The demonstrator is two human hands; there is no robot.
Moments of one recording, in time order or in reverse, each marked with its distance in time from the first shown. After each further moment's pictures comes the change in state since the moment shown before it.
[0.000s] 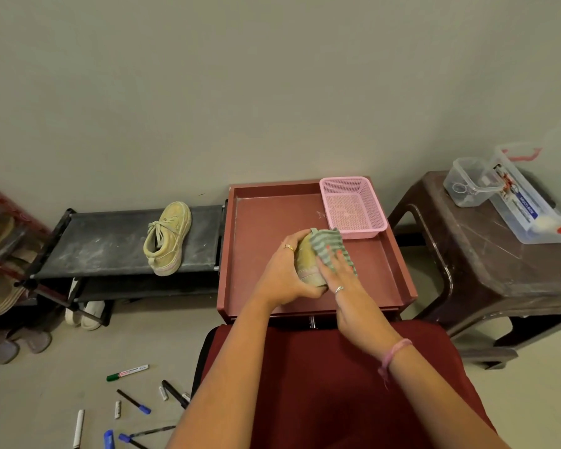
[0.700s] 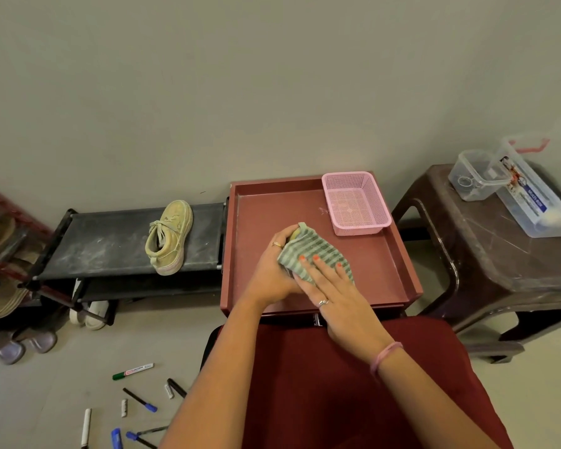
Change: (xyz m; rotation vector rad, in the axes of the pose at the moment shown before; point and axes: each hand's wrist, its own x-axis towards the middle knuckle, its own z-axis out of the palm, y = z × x) left_hand -0.001 -0.021 -0.018 -0.044 0.025 0.031; right_hand 0.003 -0.015 0.018 -0.334 0.090 -0.228
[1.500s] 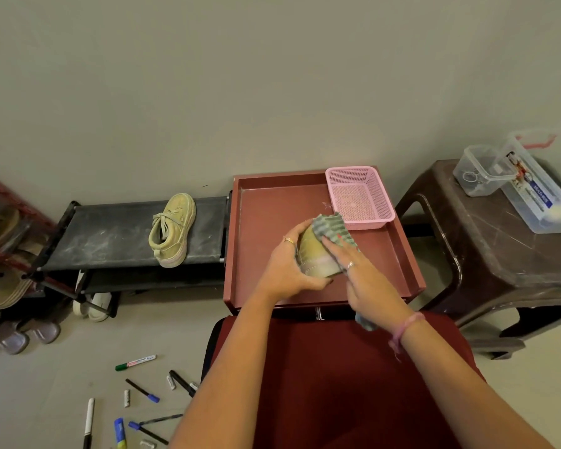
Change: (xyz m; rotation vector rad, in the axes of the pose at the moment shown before) left_hand -0.004 0.010 0.014 -0.132 -0.011 -0.075; right_hand 0.010 0.034 -0.021 0.313 -0.099 0.216
